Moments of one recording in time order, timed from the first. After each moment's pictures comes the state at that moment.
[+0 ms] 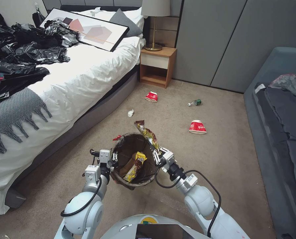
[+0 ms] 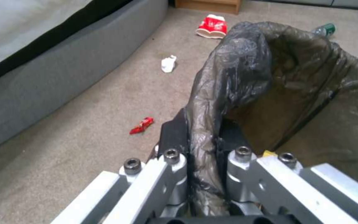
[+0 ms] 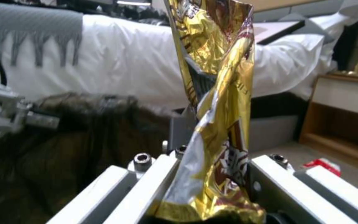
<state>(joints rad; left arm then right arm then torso) 1.63 -1.38 -0.39 -2.33 -0.17 0.50 -0.16 -1.41 1.17 0.16 1.96 0.15 0.30 -0.20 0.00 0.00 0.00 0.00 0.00</state>
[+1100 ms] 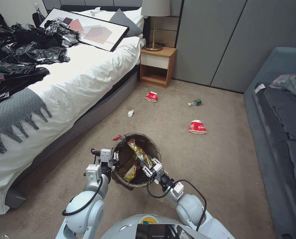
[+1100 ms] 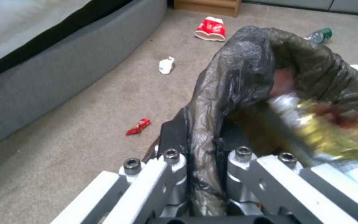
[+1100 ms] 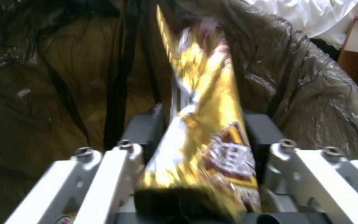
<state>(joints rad) 1.62 -1.40 -0.38 -2.33 -0.17 0.51 -0.16 -1.40 1.19 0.07 1.79 0.11 0.30 -0.18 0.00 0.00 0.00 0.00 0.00</state>
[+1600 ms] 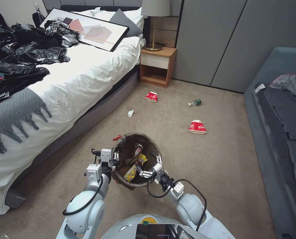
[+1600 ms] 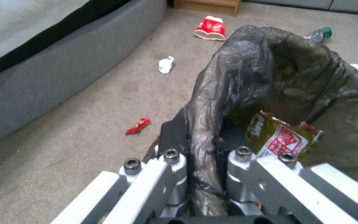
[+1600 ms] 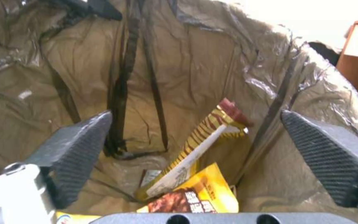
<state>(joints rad) 1.62 -1.40 -0.38 -2.33 -0.17 0.51 -0.16 -1.40 1.19 0.08 1.80 0.09 0.30 -0.18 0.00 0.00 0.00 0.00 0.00</state>
